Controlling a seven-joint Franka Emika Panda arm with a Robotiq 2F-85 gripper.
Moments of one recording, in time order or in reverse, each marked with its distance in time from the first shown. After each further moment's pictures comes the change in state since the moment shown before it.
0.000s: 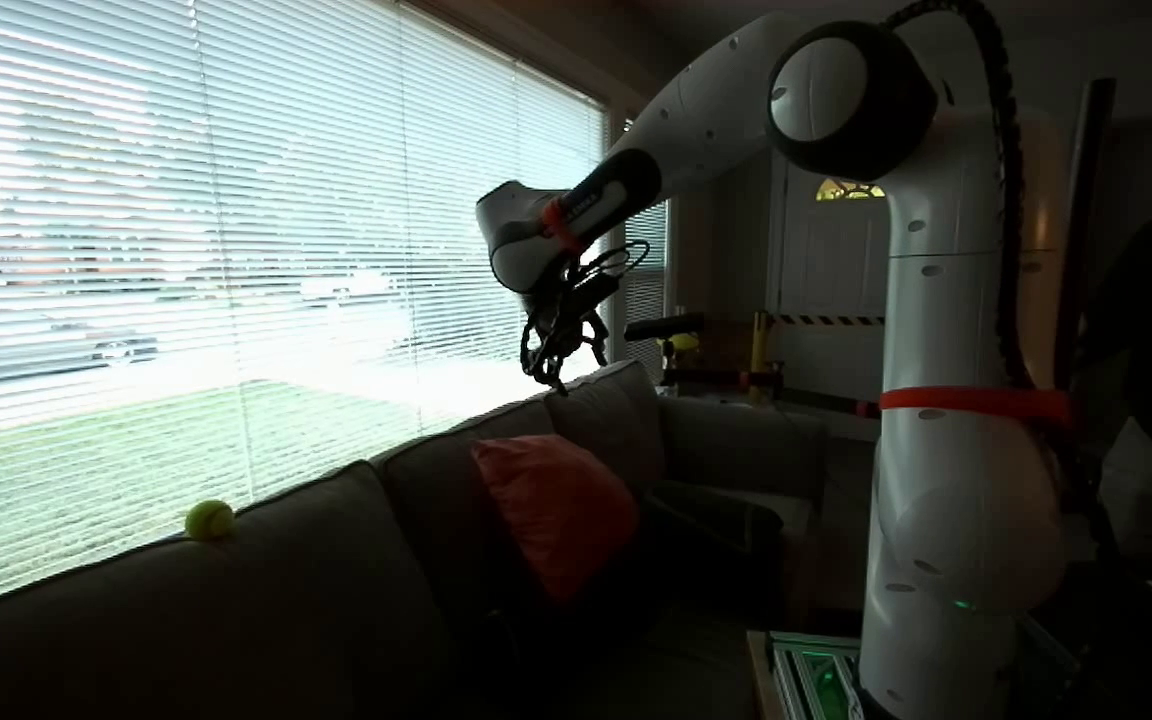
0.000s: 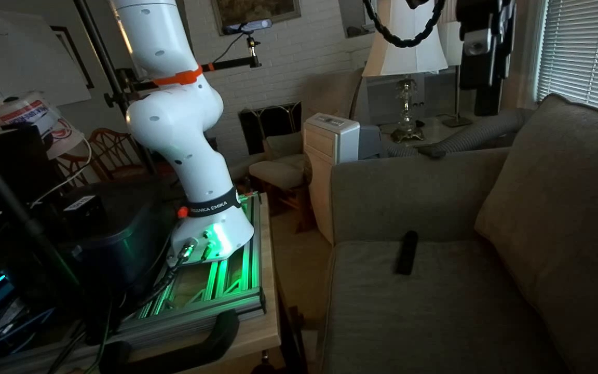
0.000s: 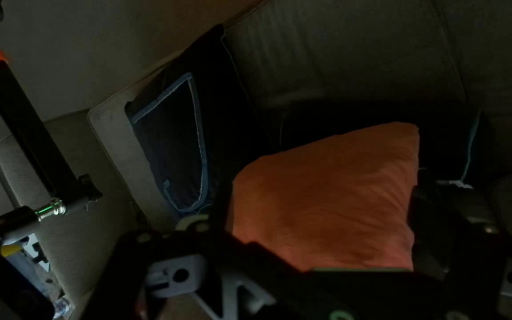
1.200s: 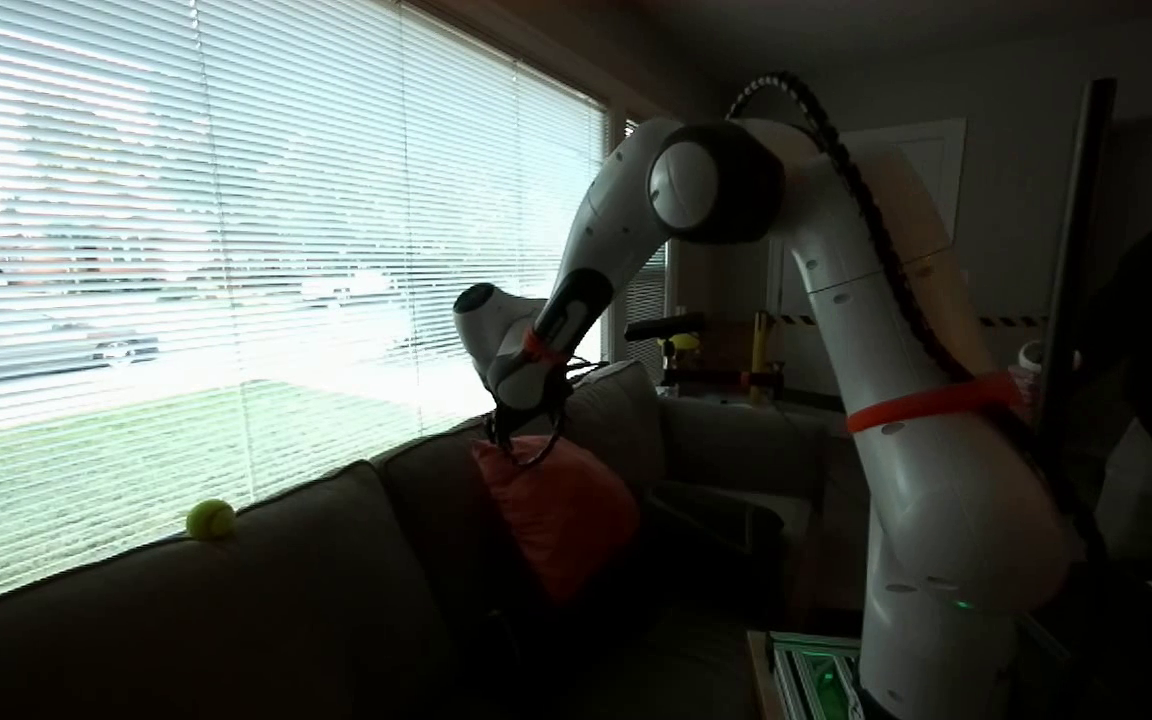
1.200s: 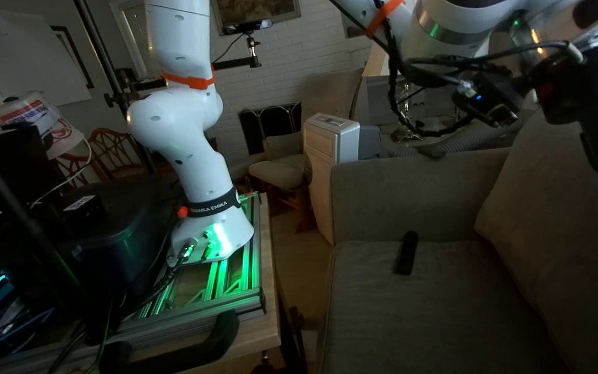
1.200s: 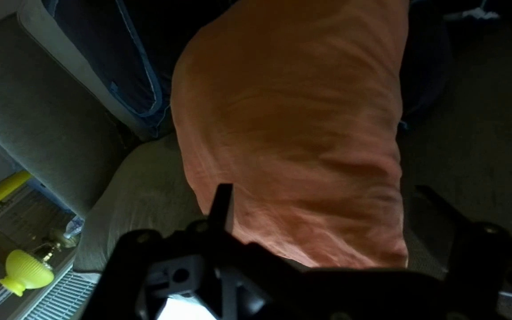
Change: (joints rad) arm 0.019 0.345 -0.065 0.027 -0.198 0.592 0.436
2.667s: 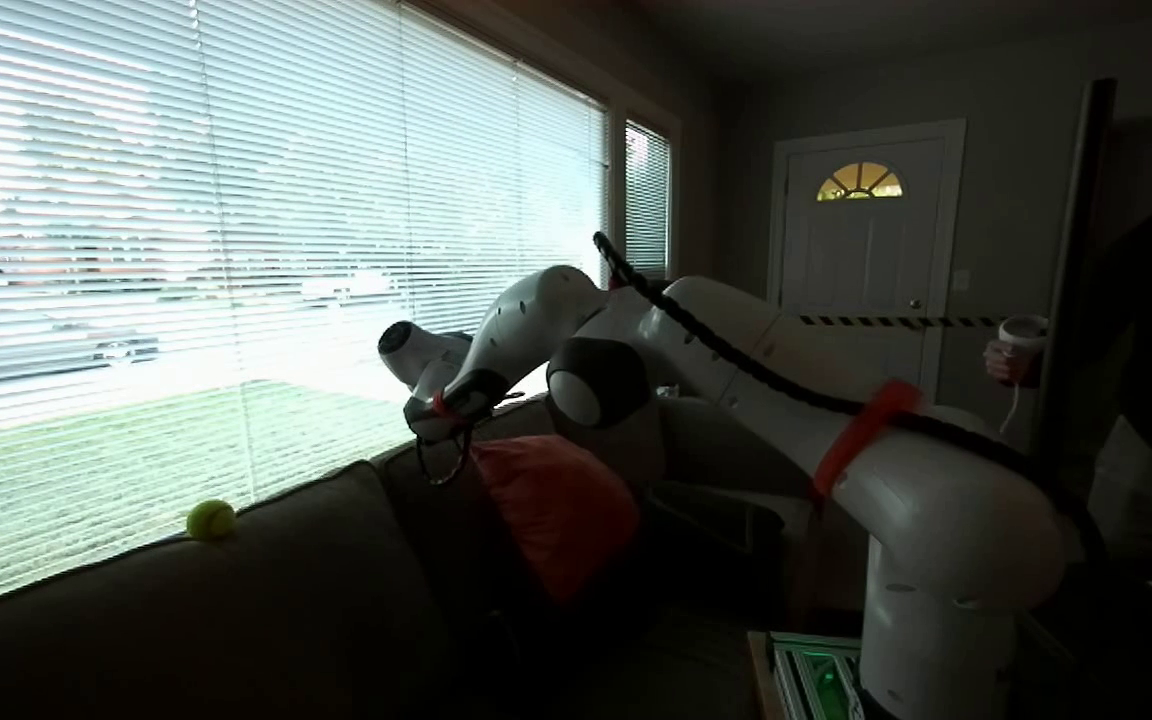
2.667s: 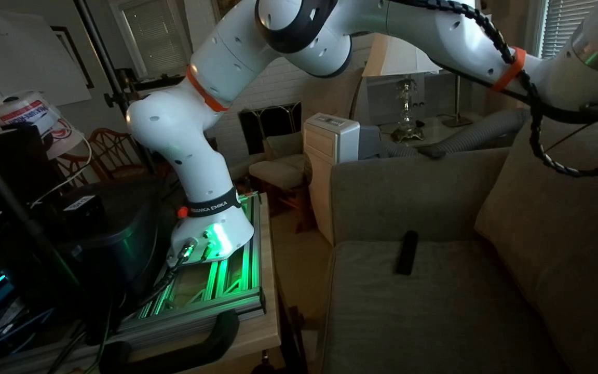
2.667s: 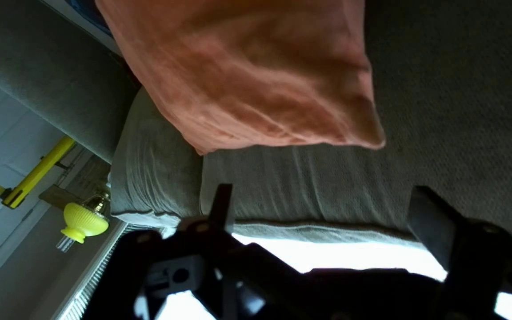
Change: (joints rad) arm -0.019 0.675 -0.101 0.931 0.225 -0.183 0.064
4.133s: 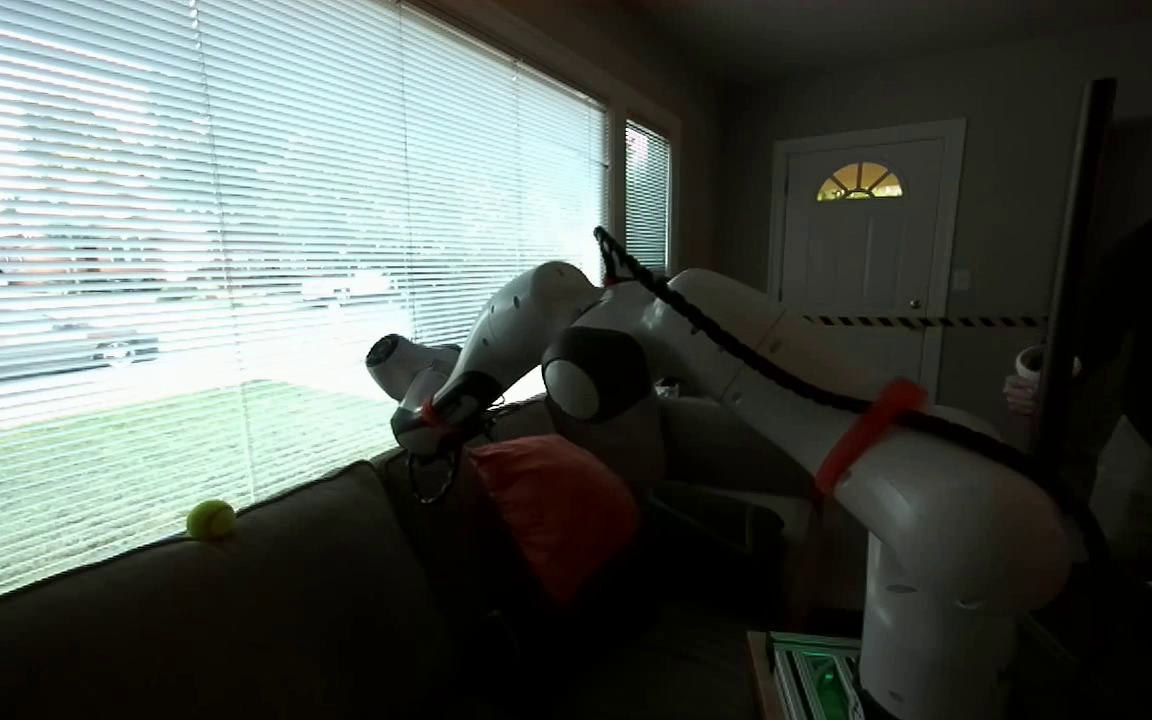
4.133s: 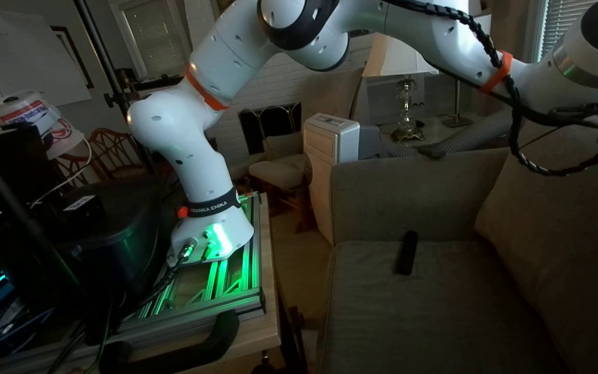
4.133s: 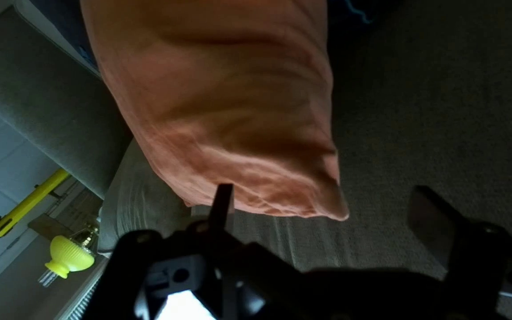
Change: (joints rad) arm 0.027 -0.033 0.060 -0.084 0.002 -0.077 -0.018
